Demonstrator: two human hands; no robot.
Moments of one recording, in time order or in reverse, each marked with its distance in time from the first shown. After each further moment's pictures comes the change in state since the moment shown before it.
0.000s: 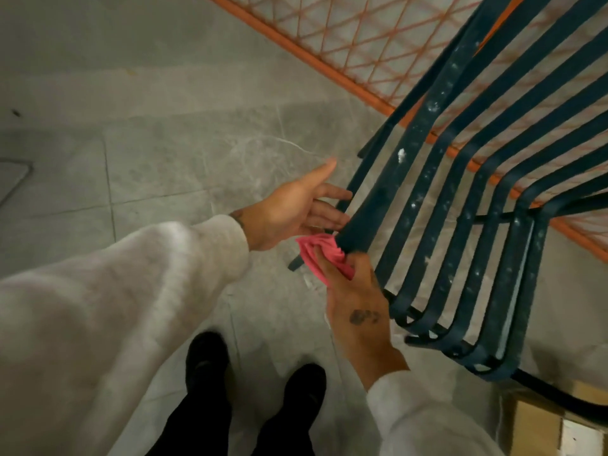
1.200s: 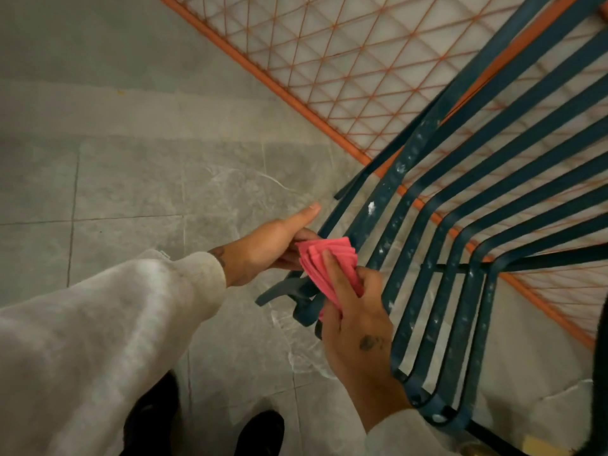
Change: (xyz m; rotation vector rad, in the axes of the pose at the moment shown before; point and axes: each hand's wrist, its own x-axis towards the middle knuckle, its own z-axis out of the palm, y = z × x) left_hand 0.006 -0.001 0.003 0.073 -0.002 0.139; right_hand 0.027 0.005 -0.048 -0.068 0.242 -0.151
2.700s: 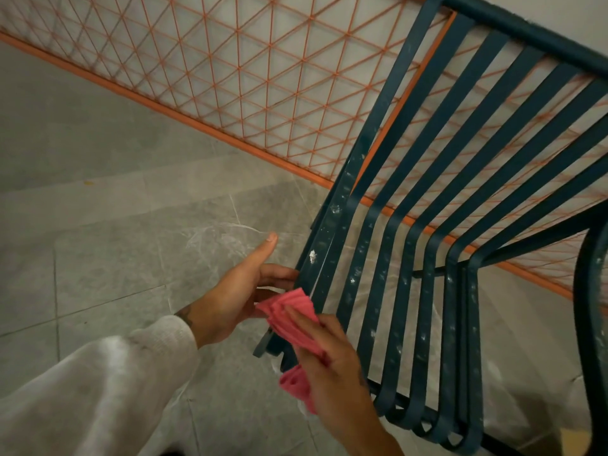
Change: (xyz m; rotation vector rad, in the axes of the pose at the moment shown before) left_hand 0.010 0.054 0.019 -0.061 0.099 -0.114; right_hand 0.012 -0.003 -0.037 0.759 -0.185 0.320
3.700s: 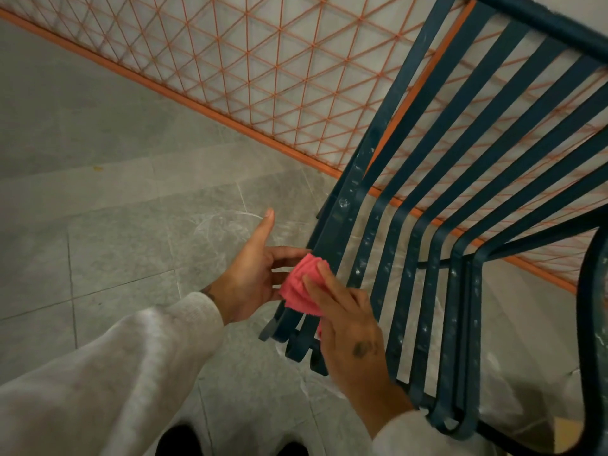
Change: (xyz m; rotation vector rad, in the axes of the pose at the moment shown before) left_hand 0.006 0.012 0.005 -0.235 -0.027 -0.059; right_hand 0.027 0.021 -0.017 -0.658 0.196 -0.391
